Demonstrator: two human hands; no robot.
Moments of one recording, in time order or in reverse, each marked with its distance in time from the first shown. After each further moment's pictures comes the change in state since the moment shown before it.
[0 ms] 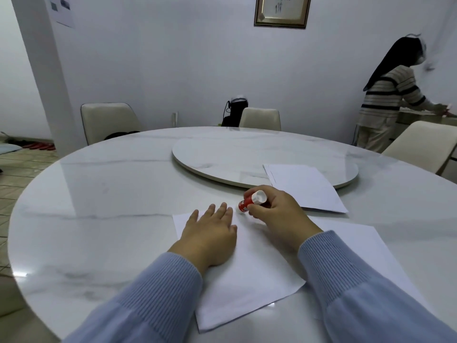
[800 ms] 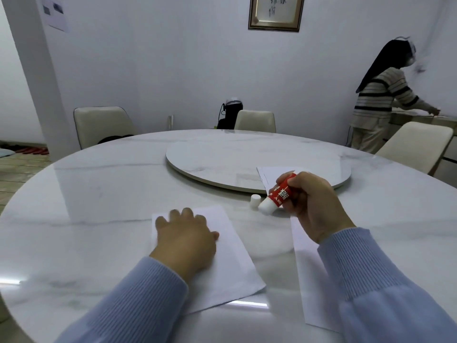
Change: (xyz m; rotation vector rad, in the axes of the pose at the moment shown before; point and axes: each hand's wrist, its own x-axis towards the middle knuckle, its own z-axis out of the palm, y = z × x) left_hand -0.016 -0.002 -0.017 0.239 0.042 -0.287; right_hand 0.003 -0.009 -0.050 0.599 0.106 0.040
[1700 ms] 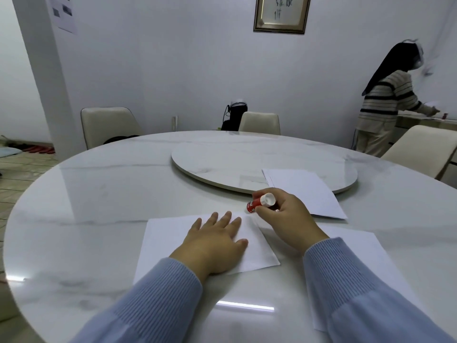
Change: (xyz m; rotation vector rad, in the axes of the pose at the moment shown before) left_hand 0.008 0.016 0.009 -0.228 -0.121 0.331; right_hand 0.001 0.034 0.022 -0.600 -0.056 -0.065
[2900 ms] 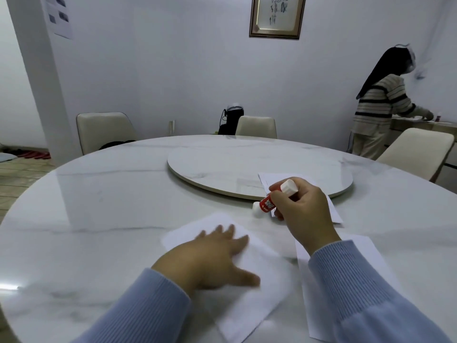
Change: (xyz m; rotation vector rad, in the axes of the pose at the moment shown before) left_hand -0.018 0.003 -0.010 -0.032 -0.148 0.085; right_hand -0.008 -0.023 -0.020 0.123 0.278 -0.080
